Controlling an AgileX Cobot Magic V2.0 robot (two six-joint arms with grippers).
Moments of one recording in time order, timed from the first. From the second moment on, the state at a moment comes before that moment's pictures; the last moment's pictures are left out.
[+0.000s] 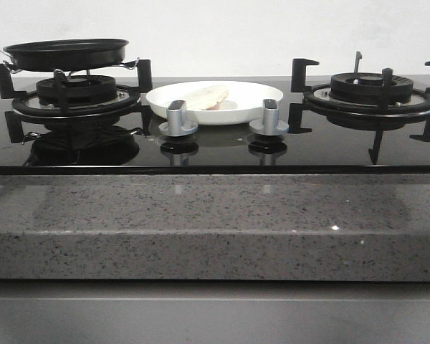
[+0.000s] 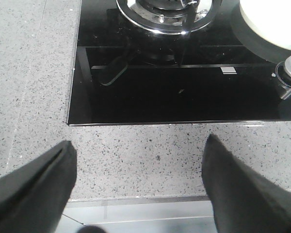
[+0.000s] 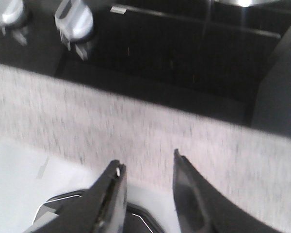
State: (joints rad) left arm -0.14 0.61 -0.80 -0.02 0.93 -0.06; right arm 0.22 0.79 -0.85 0.14 0.97 0.02
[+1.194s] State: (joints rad) left arm -0.14 0.61 -0.80 -0.03 0.93 -0.06; right arm 0.22 0.39 -0.64 0.13 1.04 0.02
